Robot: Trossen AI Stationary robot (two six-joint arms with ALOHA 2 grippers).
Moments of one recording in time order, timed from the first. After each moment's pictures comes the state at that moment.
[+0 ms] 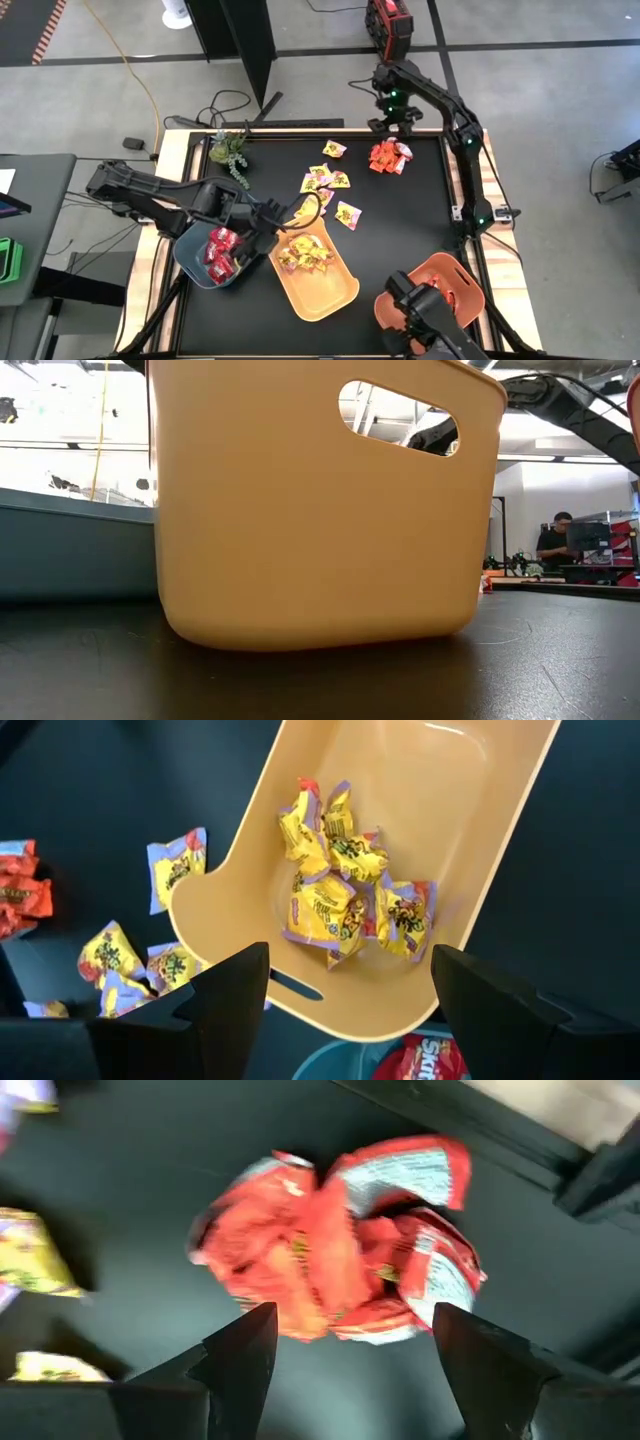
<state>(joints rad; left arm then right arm) -0.24 1.35 1.30 -0.92 -0.08 0.53 -0.97 2.22 1.99 -1.56 -0.12 0.16</state>
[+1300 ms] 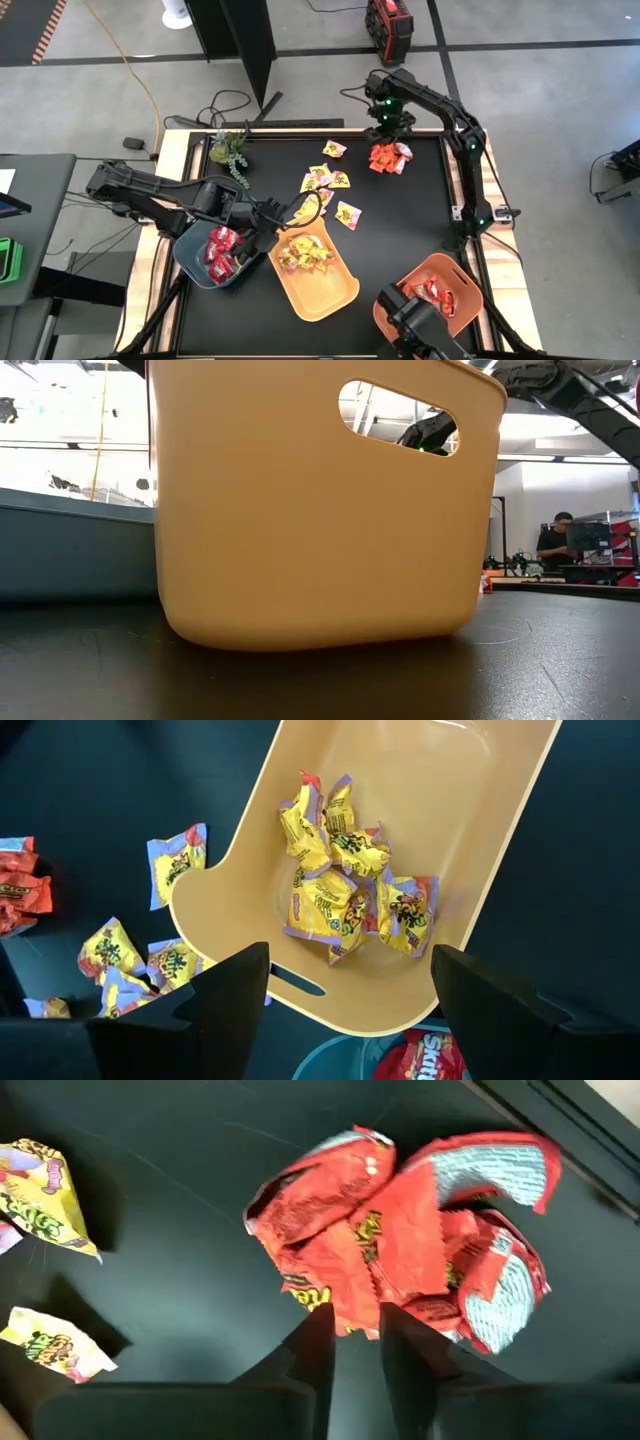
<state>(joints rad) -0.23 1.35 1.30 -0.93 -0.08 0.53 -0.89 2.15 1.90 -1.48 -0.13 0.08</state>
